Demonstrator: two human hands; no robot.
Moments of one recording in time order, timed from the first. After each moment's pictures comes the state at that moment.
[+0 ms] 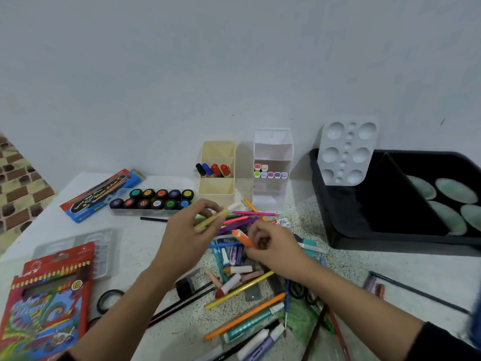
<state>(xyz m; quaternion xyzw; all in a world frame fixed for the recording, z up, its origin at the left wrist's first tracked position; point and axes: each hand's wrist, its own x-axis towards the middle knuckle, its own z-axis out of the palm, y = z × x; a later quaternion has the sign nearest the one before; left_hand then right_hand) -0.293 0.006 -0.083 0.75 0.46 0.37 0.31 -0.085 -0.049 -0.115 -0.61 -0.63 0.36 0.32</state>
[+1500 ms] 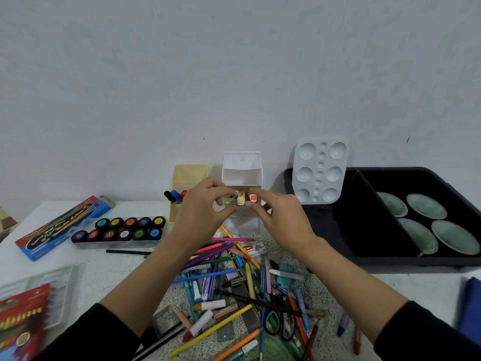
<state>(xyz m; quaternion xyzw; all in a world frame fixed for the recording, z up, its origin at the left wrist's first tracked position) -0.191 0.084 -0.058 0.84 0.34 0.40 0.14 -0.005 0.012 -0.069 -0.61 -0.69 -0.03 0.39</state>
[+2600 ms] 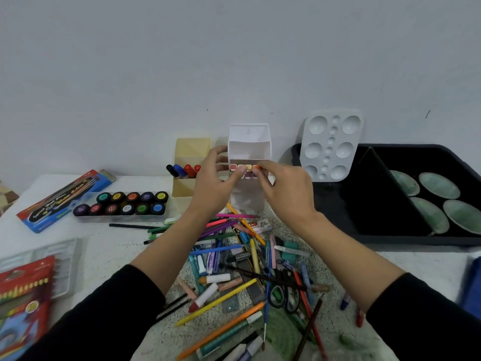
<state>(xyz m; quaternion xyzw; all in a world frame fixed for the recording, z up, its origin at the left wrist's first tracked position) -0.172 0.095 -0.081 0.70 0.39 0.45 0.39 -0.016 0.026 -0.071 -0.67 -0.65 -0.12 0.35</state>
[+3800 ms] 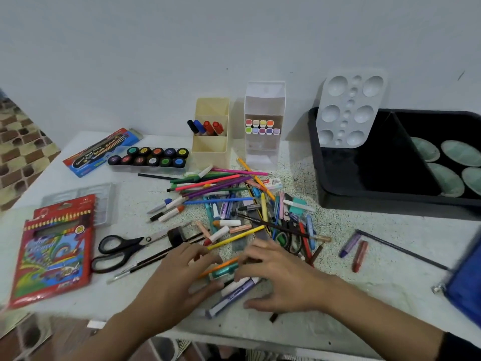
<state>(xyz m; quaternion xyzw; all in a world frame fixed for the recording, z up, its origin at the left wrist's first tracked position) -0.333 -0.116 -0.152 0.91 0.37 0.12 0.16 -0.065 -0.148 -0.149 -0.40 -0.88 0.21 0.13</state>
